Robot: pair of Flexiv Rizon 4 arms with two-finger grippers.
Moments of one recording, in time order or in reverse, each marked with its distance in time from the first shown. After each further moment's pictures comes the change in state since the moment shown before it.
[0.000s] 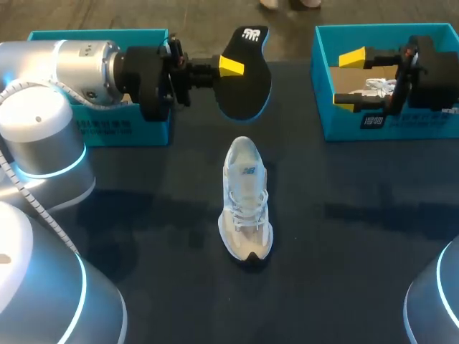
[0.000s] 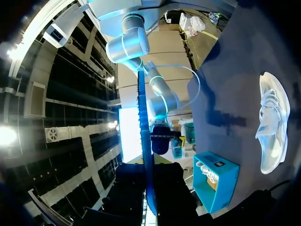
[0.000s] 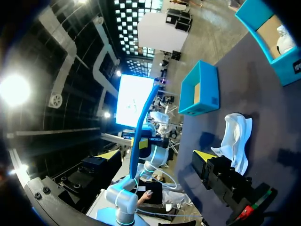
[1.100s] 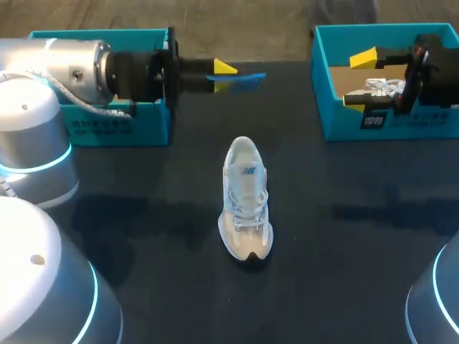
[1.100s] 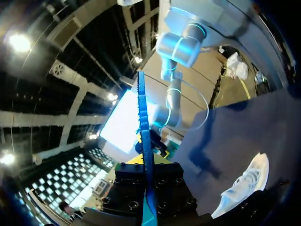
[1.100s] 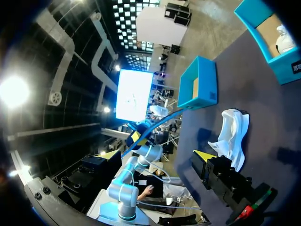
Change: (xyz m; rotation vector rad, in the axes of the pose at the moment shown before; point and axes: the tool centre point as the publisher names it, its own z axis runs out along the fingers) left arm 0.006 -0.007 -0.011 -0.037 0.040 -0.710; right arm -0.003 0.000 -0.017 0.064 -0.003 0.012
